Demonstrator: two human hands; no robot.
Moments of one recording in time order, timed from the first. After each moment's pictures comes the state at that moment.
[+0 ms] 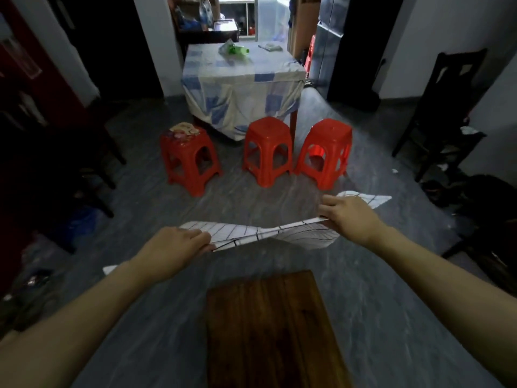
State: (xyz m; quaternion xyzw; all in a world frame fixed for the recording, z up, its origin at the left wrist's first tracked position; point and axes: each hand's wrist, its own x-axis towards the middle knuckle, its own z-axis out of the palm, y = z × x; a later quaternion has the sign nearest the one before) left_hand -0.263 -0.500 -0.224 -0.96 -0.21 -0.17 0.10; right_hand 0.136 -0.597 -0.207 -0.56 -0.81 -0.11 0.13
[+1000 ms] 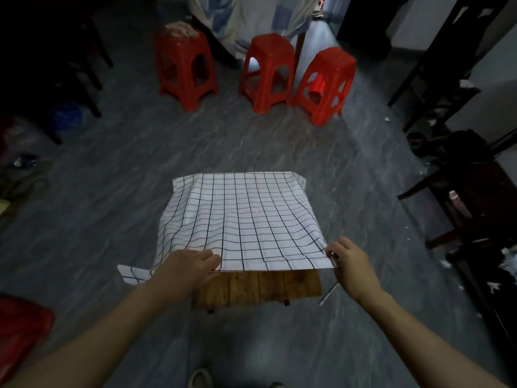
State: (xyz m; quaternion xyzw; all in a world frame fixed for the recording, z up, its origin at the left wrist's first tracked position) left_hand -0.344 -0.869 -0.399 -0.96 -0.25 -0.16 -0.04; right_hand 0.024 -0.987 -0.403 -0.74 -0.64 0.11 0.16
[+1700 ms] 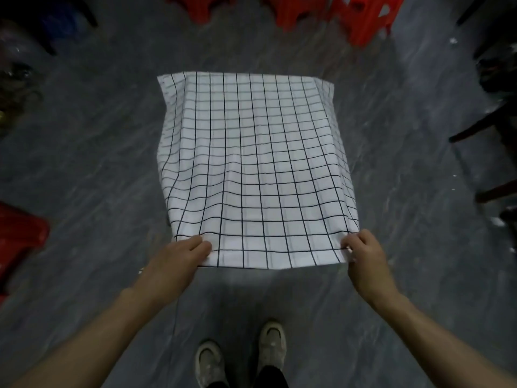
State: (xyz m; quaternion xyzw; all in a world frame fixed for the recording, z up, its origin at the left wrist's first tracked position) left_hand -0.311 -1.045 -0.600 -0.90 -0.40 -0.04 -0.16; right_hand 0.077 -1.132 -0.640 -0.75 -0.62 0.15 0.17
